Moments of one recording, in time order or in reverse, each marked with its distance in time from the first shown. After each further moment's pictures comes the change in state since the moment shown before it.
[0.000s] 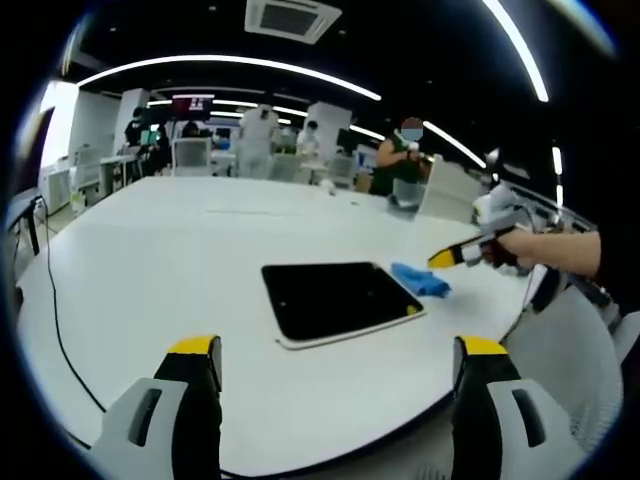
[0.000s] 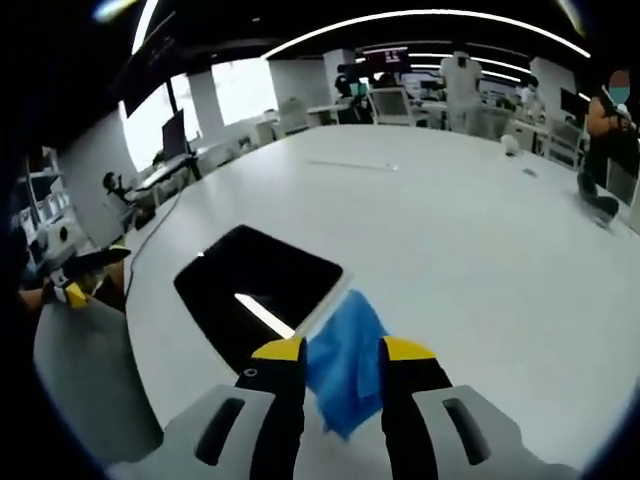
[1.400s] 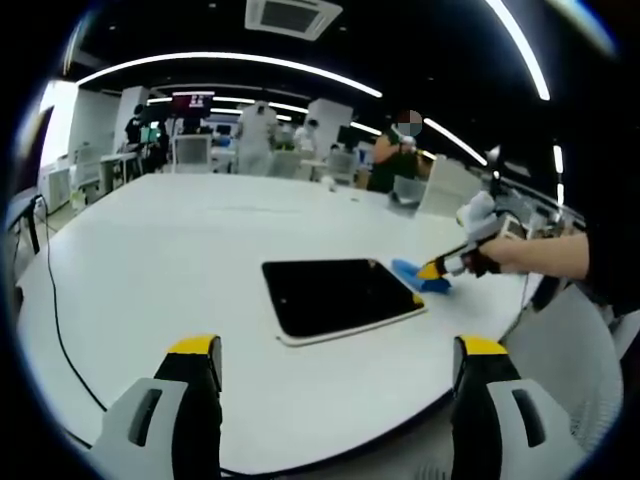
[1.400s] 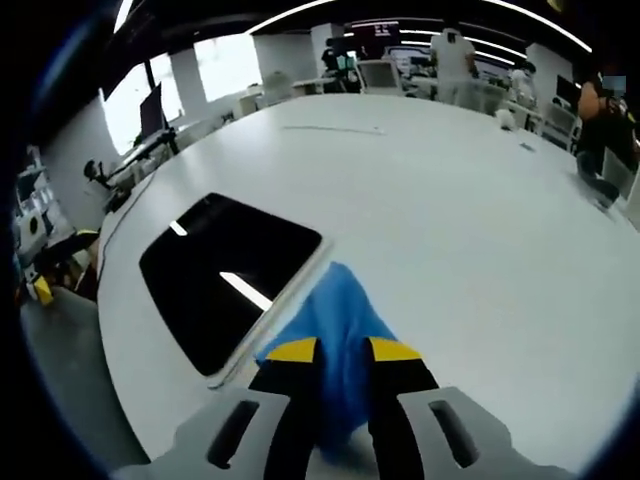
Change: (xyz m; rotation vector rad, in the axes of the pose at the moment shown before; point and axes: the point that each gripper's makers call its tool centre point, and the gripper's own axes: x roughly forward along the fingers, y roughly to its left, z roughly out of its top) left arm 0.000 0.000 -0.003 -0.002 0.016 0.003; right arm 0.029 -0.014 -0.025 -0.001 0.116 -0.068
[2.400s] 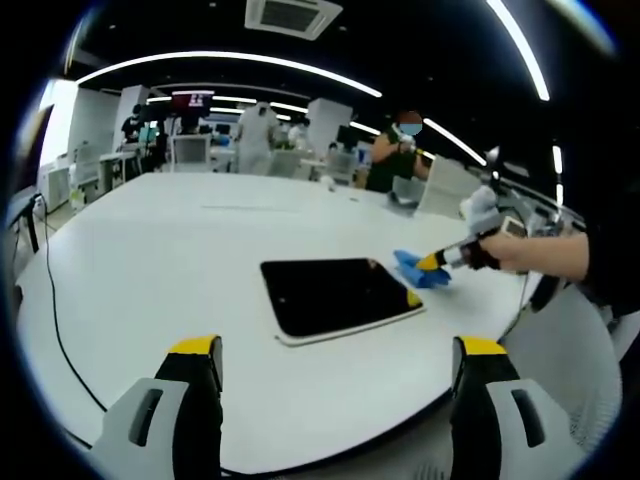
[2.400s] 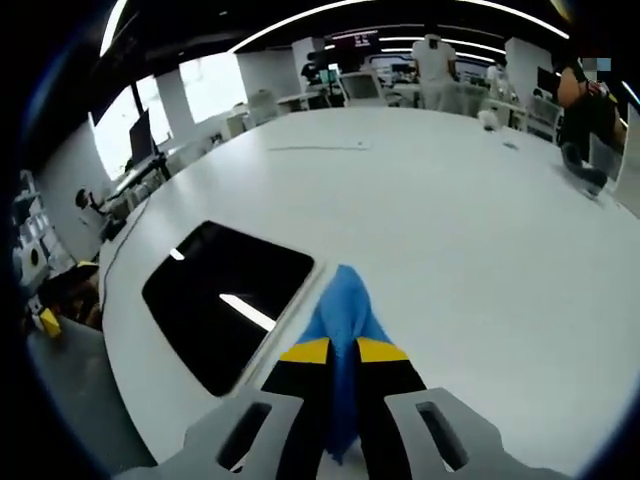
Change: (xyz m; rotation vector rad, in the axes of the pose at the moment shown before) left arm 0.000 -0.001 0.000 -0.003 0.000 -0.006; right arm -0.013 -0.004 0.021 0.092 -0.061 -0.018
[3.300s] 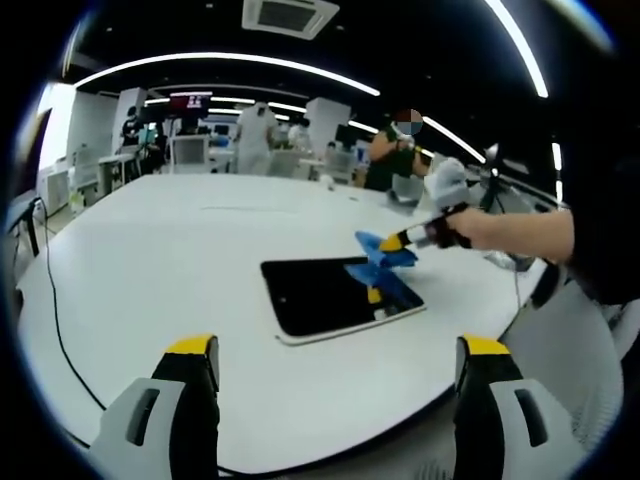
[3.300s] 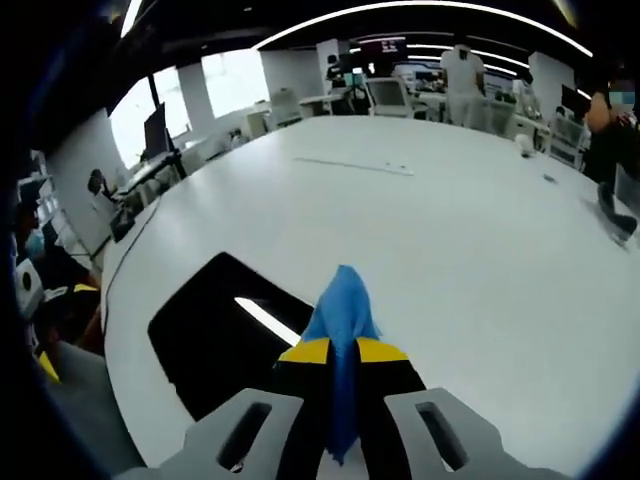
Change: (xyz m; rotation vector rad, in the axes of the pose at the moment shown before) left arm 0.000 0.001 -0.001 0.012 0.006 0.001; right arm 0.049 0.067 0.041 -0.089 0.033 0.042
